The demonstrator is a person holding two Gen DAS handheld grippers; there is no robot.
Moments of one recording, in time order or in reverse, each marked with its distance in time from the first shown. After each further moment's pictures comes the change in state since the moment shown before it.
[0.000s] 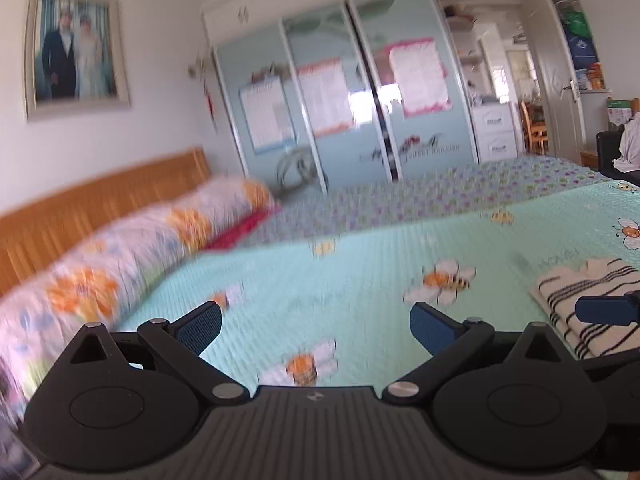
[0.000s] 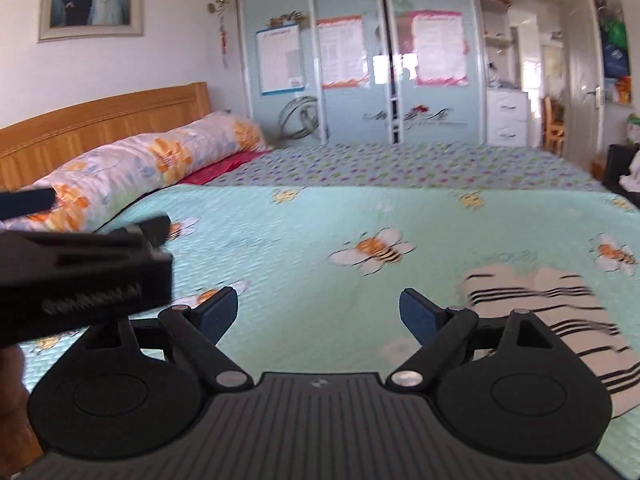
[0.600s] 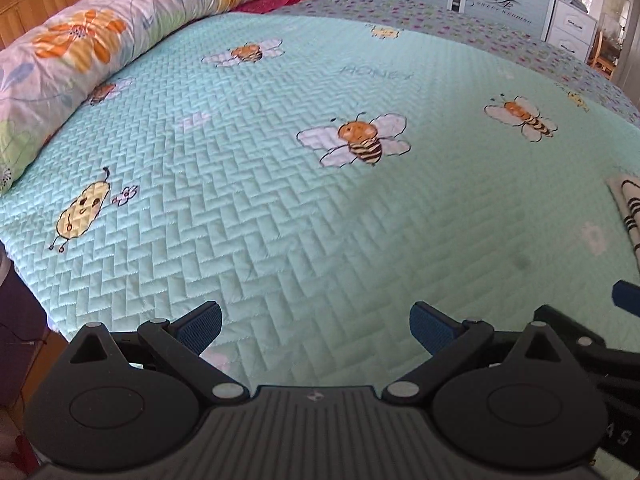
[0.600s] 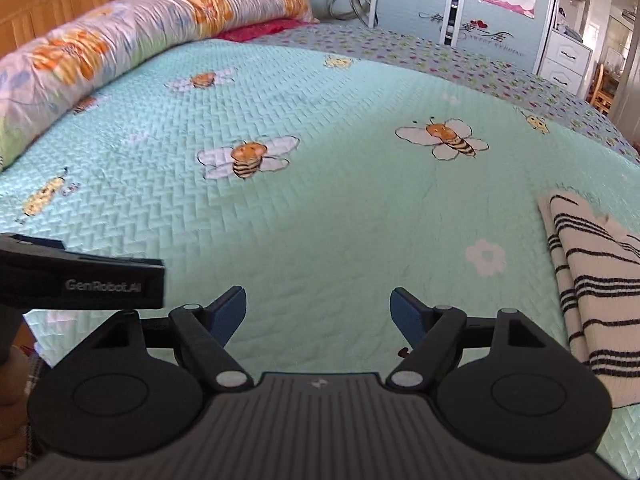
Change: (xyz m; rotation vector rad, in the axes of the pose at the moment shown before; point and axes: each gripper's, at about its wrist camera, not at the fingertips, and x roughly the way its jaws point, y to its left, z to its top) left arm 0.091 0.100 -0.118 -0.258 0.584 0.012; right arm 0.085 0.075 -0.056 -0.177 0.343 -0.028
